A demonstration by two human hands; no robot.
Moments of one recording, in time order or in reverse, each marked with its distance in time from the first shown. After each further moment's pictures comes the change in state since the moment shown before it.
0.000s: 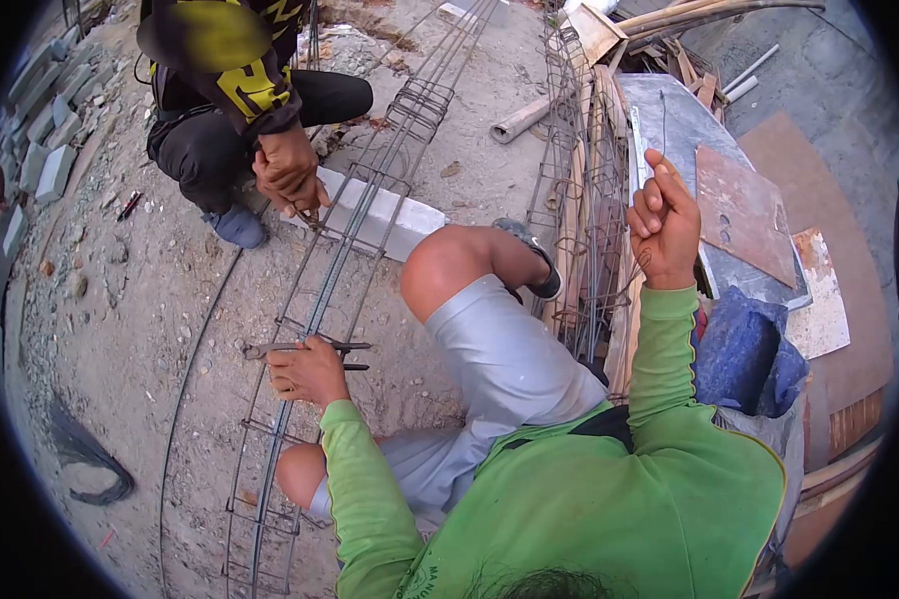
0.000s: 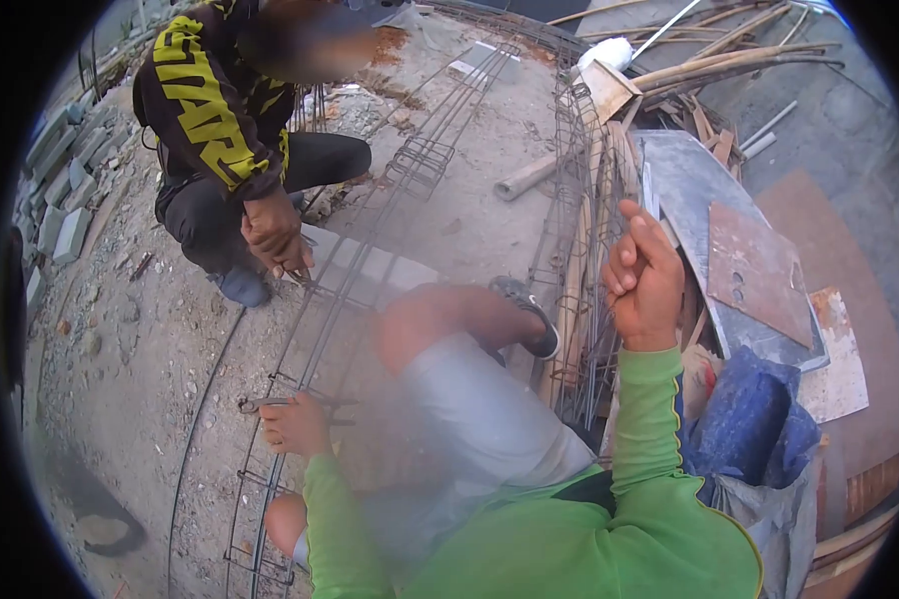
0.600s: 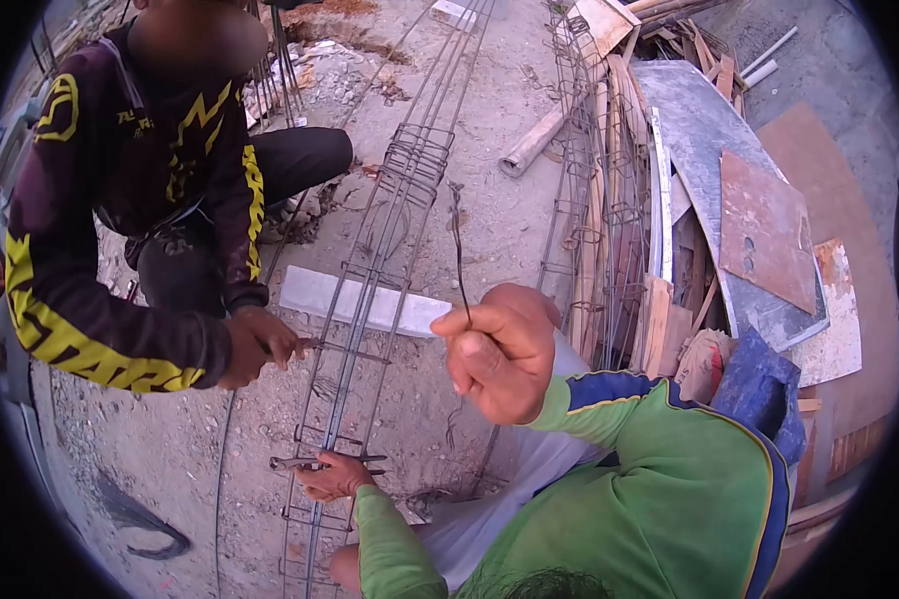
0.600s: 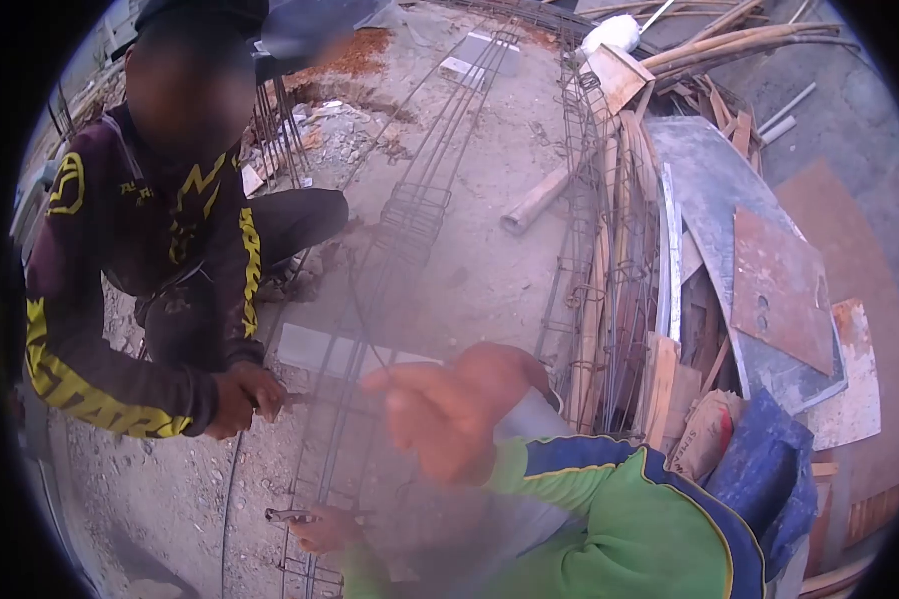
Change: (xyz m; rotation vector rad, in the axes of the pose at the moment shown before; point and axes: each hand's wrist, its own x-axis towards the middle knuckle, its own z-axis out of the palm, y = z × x) left_hand -0.003 0.025 0.011 -0.158 -0.015 -0.273; right_hand 0.081 0.114 0.132 -0.161 -0.389 0.023
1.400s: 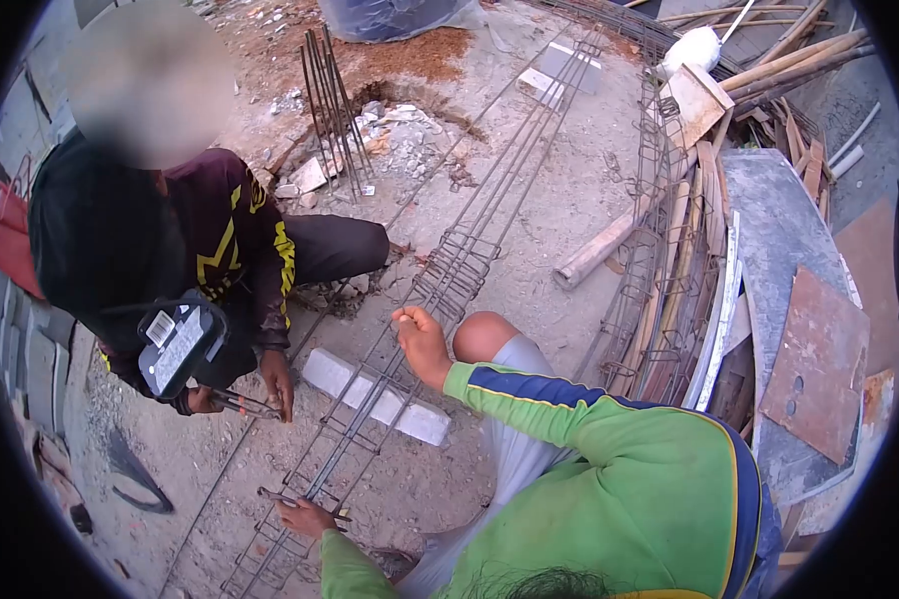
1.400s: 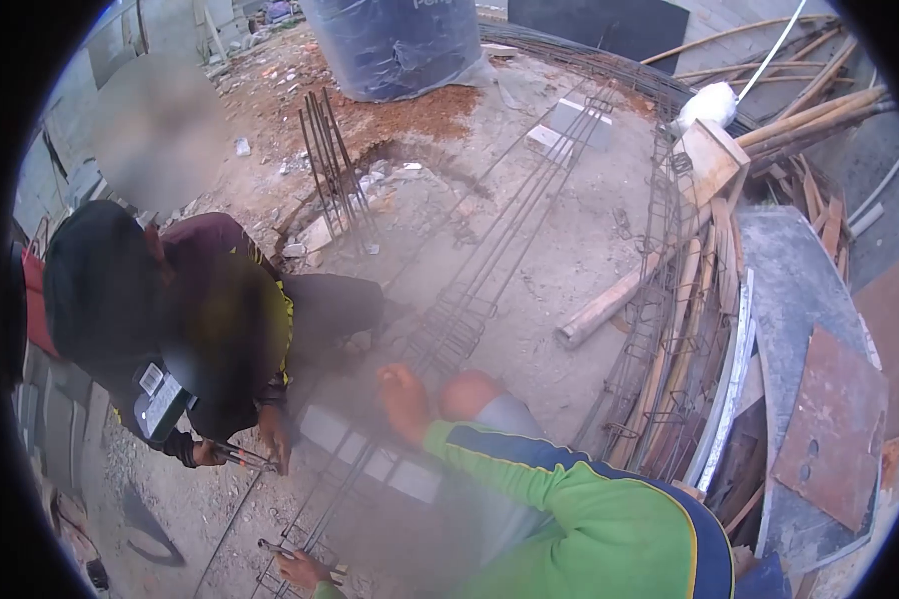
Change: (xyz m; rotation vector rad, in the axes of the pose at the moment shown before) left_hand -0.004 -0.002 0.017 0.187 0.158 0.110; right_hand 0.193 0.239 -0.063 0.059 -0.059 0.405
